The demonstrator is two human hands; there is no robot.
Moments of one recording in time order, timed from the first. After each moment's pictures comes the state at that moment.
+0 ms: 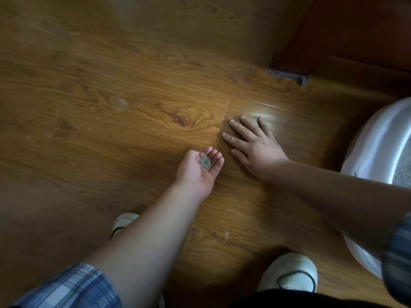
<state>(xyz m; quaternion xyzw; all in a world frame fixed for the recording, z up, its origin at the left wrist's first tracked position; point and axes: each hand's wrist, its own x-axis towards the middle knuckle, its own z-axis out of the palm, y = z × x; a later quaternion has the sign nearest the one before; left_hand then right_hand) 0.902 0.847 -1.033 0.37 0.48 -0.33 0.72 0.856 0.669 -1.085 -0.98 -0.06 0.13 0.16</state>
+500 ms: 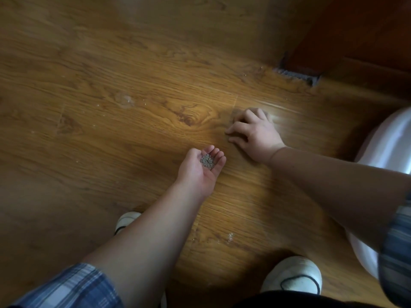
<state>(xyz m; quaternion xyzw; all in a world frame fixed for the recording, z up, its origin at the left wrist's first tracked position) 0.909 0.852 -1.032 0.38 0.49 -0.31 0.71 0.897 0.675 -1.096 -0.96 -0.02 0.02 0.26</state>
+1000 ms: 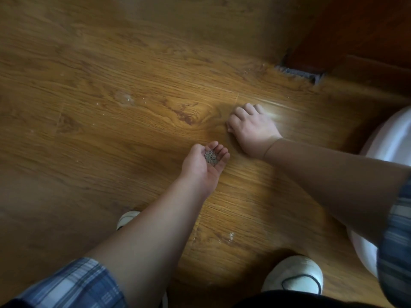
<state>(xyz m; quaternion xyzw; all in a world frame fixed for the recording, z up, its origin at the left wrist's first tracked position) 0.914 0.844 -1.035 0.39 0.49 -0.32 0.71 0.916 0.683 -1.090 -0.99 -0.10 0.02 0.10</state>
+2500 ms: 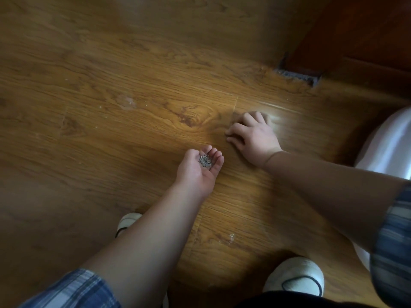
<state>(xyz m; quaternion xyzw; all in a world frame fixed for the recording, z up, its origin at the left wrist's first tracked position) 0.912 0.855 -1.026 0.38 0.50 -0.30 0.72 0.895 0.687 -1.099 -0.97 0.00 -0.01 0.23</state>
